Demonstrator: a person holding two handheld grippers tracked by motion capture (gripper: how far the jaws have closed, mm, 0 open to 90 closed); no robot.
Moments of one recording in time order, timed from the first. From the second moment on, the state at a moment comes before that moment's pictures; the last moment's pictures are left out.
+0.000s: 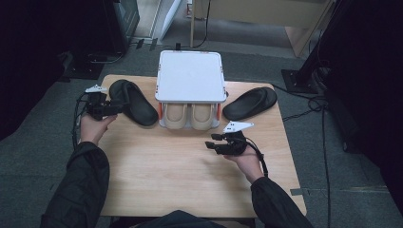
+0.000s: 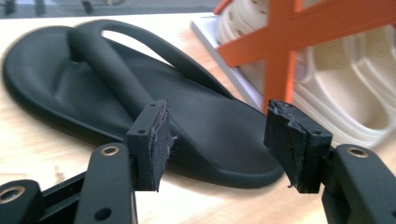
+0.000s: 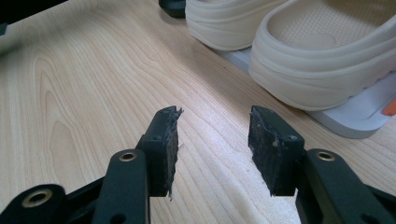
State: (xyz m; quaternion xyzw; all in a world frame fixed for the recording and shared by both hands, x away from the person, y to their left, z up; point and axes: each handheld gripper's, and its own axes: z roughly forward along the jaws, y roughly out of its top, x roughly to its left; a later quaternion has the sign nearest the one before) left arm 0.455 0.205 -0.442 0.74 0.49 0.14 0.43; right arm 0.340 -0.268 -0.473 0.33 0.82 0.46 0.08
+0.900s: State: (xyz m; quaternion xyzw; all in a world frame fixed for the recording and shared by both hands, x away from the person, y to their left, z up) left arm 0.481 0.170 -0.479 0.76 0.49 0.08 0.42; right arm 0.339 -0.264 -0.477 0.33 0.82 0.45 0.08
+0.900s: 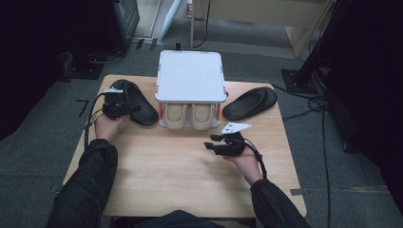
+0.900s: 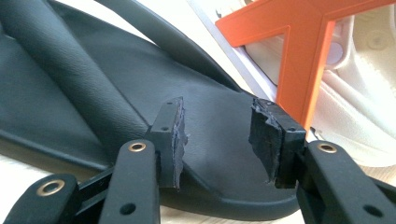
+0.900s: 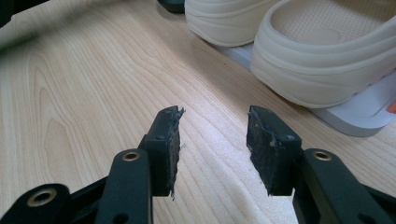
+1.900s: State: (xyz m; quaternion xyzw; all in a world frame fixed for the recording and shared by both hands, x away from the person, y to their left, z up) left arm 0.462 0.199 -0.481 0.76 0.51 0.11 0.39; right arm 0.346 -0.254 -0.477 0.32 0.83 0.46 0.07
